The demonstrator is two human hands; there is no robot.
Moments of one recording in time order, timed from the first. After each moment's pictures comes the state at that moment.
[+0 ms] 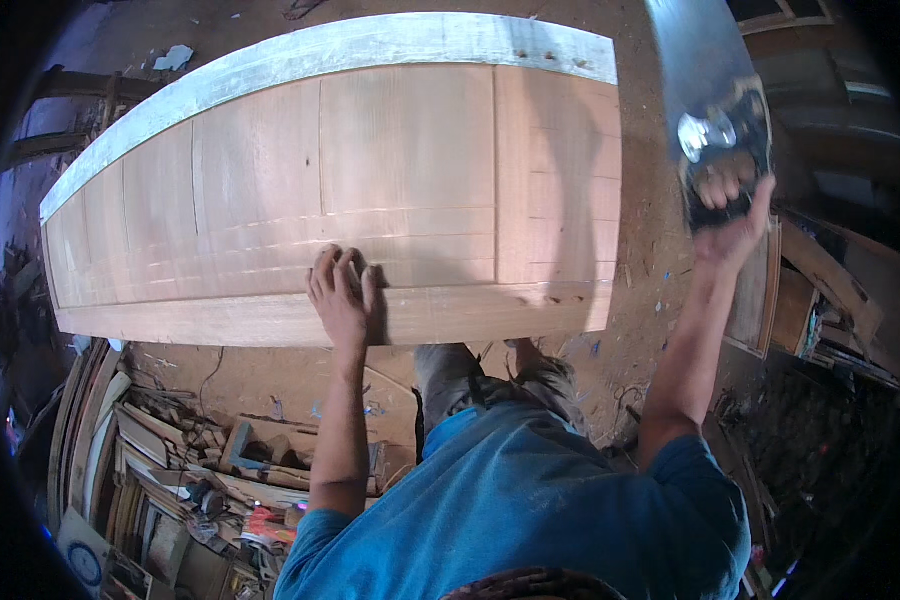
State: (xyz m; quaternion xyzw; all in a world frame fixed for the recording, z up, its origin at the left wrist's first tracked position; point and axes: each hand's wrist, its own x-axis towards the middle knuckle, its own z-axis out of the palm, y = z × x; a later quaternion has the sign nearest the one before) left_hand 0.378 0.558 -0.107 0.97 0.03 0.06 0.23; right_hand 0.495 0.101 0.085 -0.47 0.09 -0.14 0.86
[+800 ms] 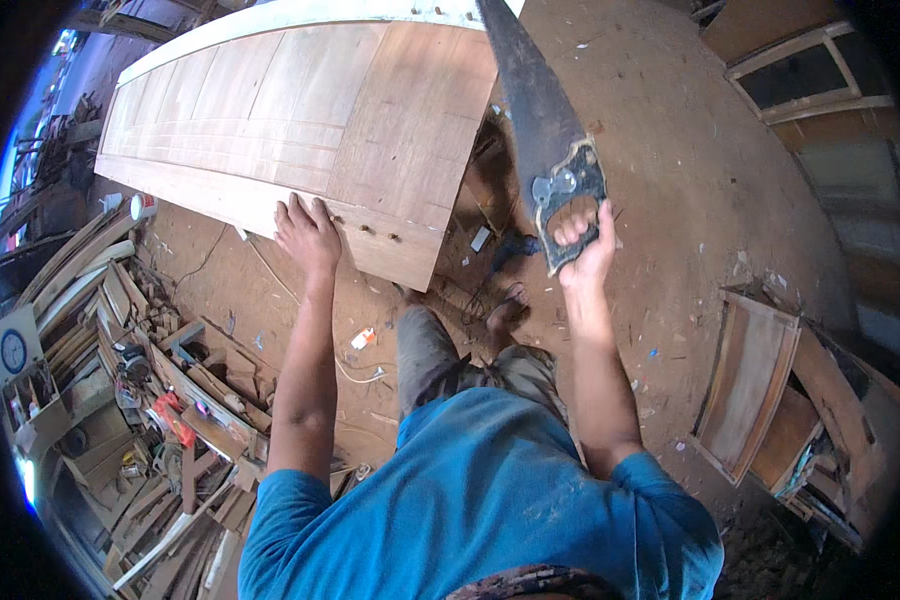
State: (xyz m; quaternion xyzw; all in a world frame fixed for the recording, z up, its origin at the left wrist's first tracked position) left_hand 0.287 0.292 -0.138 0.92 0.33 0.18 0.09; right_hand 0.365 -0.116 -0.092 -0.25 0.28 0.07 0.92
